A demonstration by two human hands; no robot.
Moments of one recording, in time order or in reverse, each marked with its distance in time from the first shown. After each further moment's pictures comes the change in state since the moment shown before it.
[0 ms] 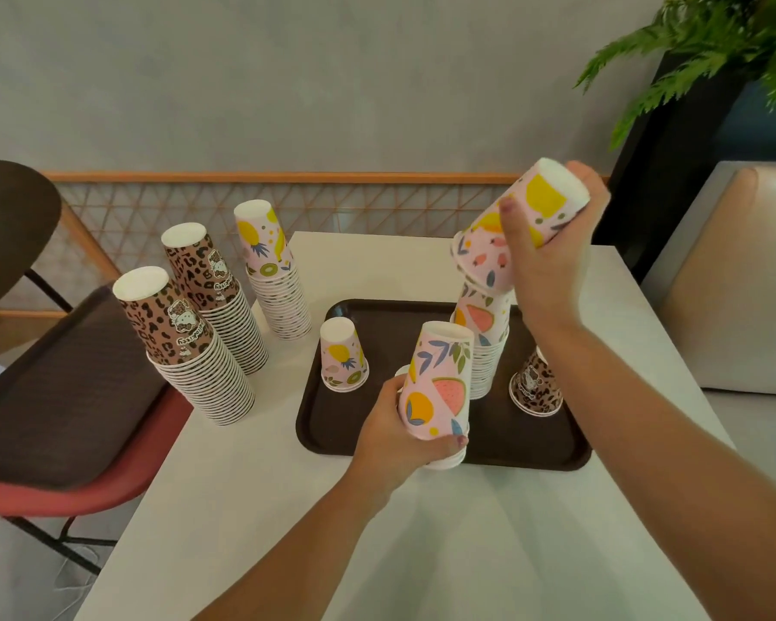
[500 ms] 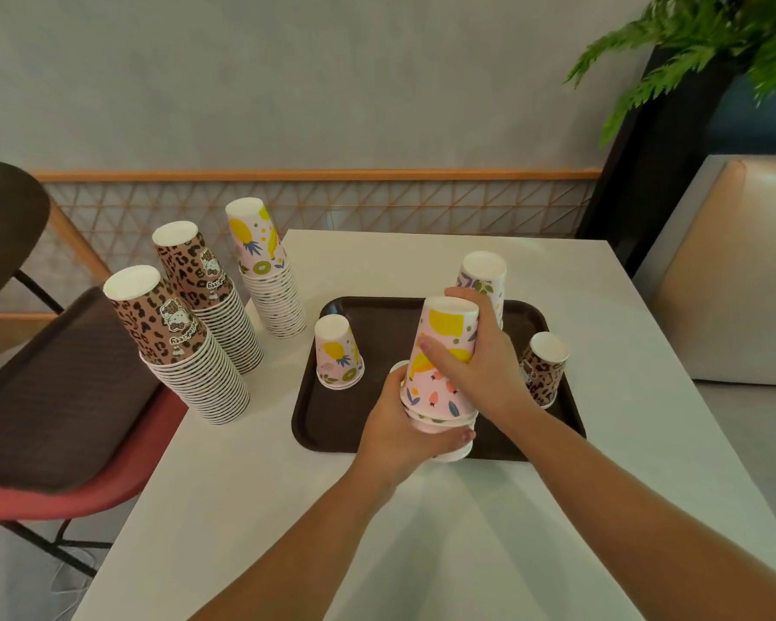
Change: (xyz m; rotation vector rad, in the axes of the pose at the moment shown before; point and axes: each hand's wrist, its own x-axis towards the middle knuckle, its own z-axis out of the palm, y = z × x) left_hand -0.006 0.007 0.006 -0.084 -0.021 0.039; right_hand -0.089 0.024 -0.006 -0.165 -0.523 0.292
